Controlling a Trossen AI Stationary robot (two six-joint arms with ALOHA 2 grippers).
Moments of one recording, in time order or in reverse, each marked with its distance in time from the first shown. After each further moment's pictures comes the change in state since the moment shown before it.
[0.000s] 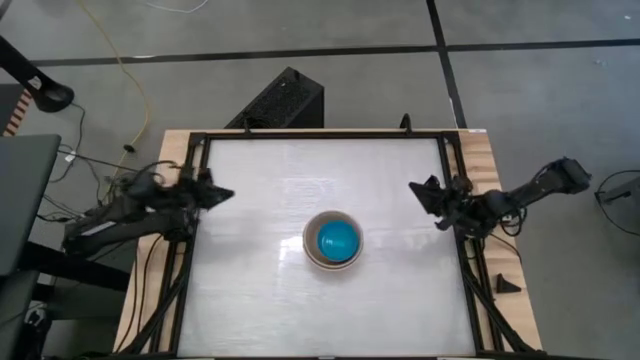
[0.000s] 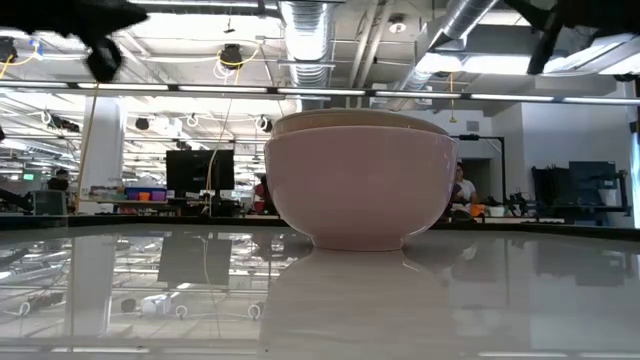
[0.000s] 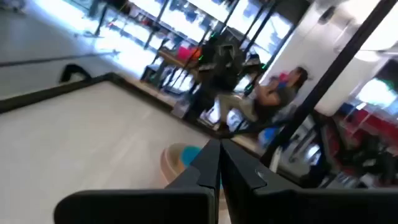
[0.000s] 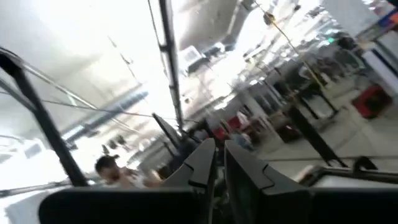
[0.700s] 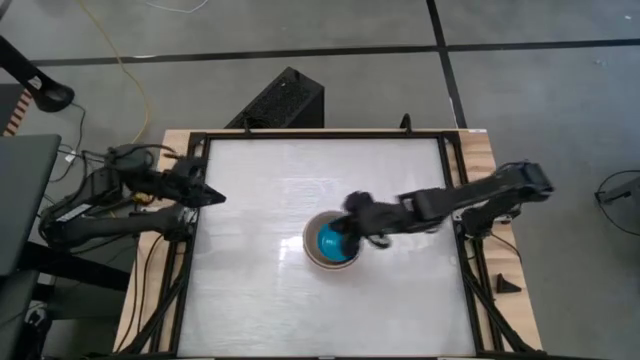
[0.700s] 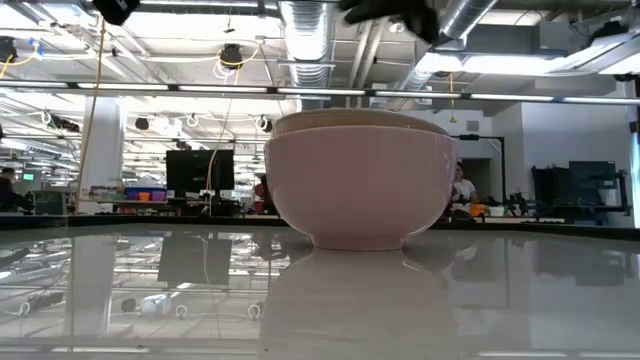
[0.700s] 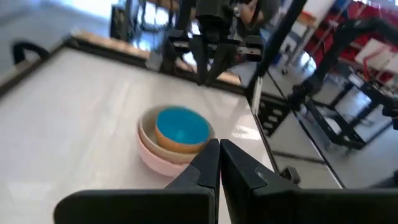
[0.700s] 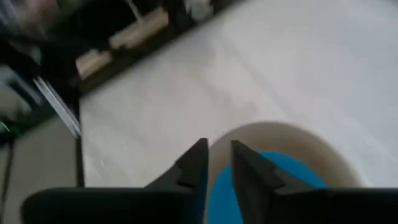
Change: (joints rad) left arm 0.001 0.406 0.476 -0.351 0.225 0.270; right arm -0.137 0.829 1.162 -1.563 -0.386 0.376
